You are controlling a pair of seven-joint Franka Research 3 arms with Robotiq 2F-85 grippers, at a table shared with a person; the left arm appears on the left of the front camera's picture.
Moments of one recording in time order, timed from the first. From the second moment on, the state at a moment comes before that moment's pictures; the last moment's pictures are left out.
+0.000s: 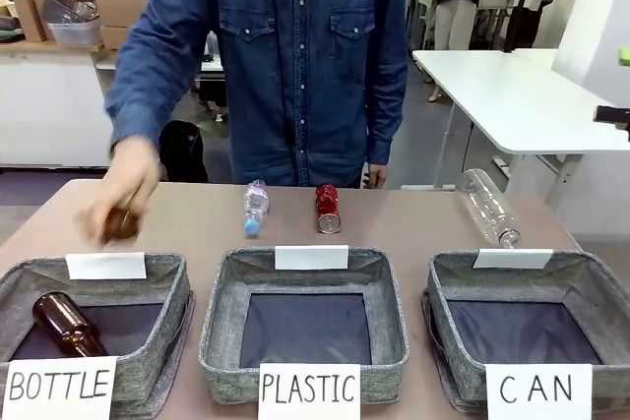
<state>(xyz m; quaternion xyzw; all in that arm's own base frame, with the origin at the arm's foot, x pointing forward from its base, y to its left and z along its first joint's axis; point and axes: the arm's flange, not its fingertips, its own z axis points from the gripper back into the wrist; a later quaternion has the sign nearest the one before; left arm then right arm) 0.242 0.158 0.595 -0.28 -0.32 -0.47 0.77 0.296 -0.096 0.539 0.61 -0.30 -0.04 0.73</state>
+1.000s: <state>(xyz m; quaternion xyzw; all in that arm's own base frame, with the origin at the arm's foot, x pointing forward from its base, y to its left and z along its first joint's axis) 0.190 0.153 0.595 -0.31 -0.39 -0.47 0.73 0.296 -0.096 0.539 0.61 -0.30 -0.04 0.73</state>
